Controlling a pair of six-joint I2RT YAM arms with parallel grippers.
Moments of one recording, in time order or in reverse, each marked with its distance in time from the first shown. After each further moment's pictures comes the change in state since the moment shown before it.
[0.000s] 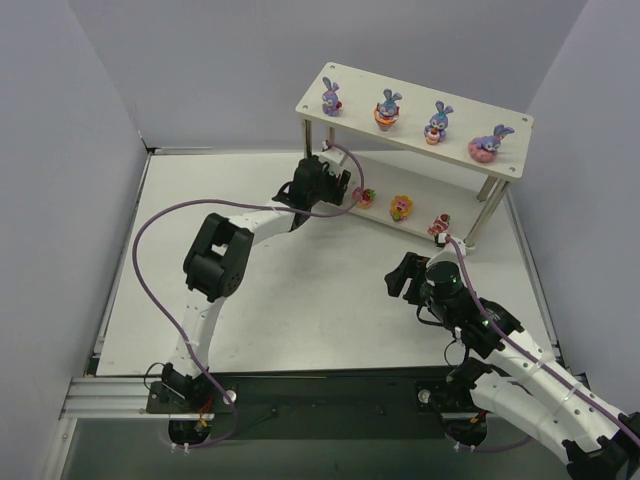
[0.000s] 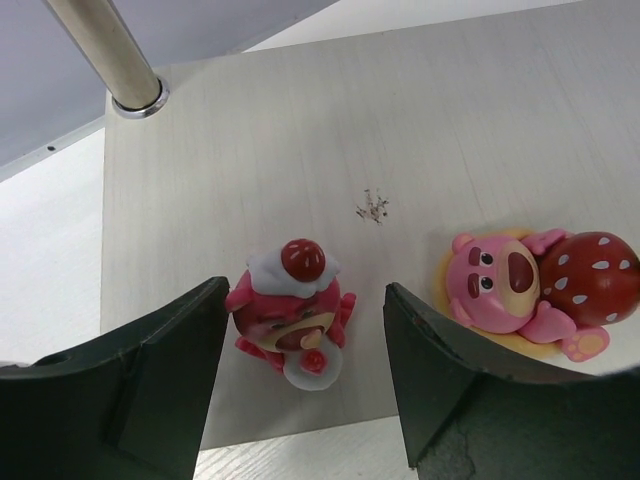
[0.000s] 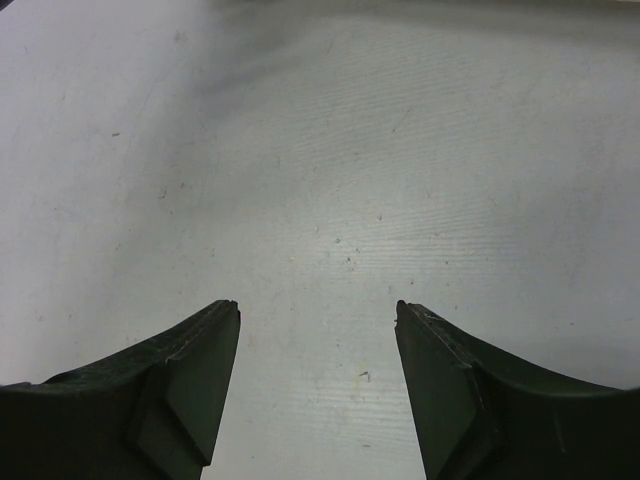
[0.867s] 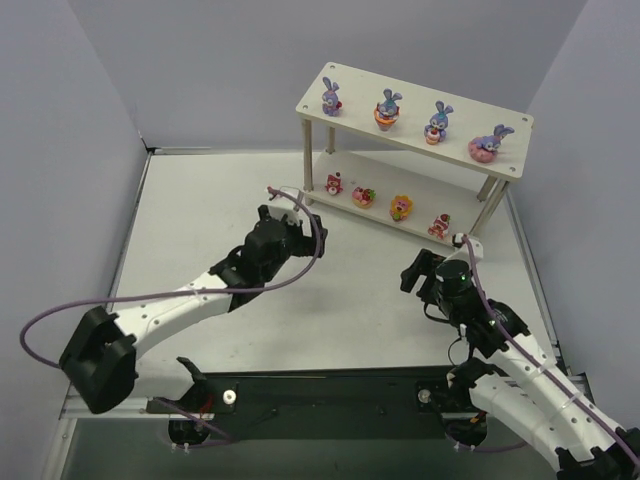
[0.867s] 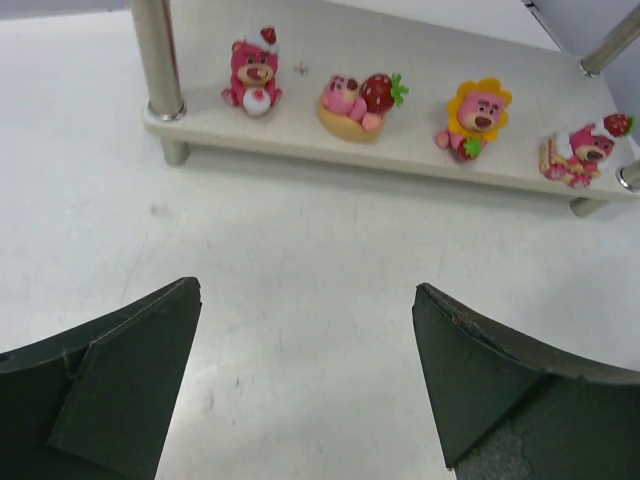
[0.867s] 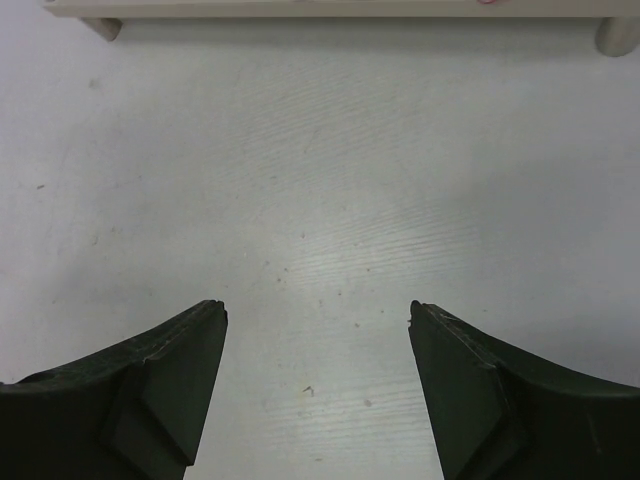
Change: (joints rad) left arm -0.192 -0.877 -0.785 -0.023 -0.291 -0.328; right arm -0.079 -0.011 0.000 -0.064 0.045 0.002
